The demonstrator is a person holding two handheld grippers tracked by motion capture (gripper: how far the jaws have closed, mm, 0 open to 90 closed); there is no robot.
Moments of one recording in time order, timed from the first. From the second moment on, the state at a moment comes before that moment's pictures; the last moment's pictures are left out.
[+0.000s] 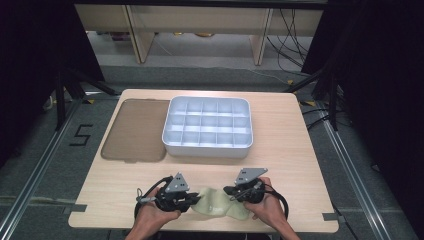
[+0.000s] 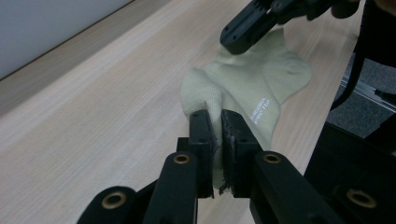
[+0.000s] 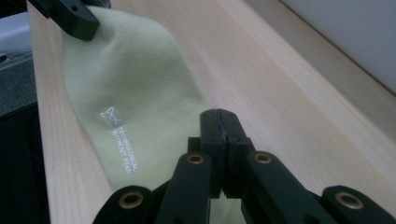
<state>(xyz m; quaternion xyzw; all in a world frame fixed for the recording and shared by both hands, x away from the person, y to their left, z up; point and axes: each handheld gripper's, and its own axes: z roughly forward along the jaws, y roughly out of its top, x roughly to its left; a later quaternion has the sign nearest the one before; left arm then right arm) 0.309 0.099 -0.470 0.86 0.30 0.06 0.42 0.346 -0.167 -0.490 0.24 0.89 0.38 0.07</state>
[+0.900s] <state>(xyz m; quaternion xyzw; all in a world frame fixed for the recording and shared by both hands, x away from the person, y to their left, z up) 0.313 0.098 -0.457 0.86 0.29 0.08 0.41 0.329 -0.150 -0.497 0.21 0.89 0.40 0.02</state>
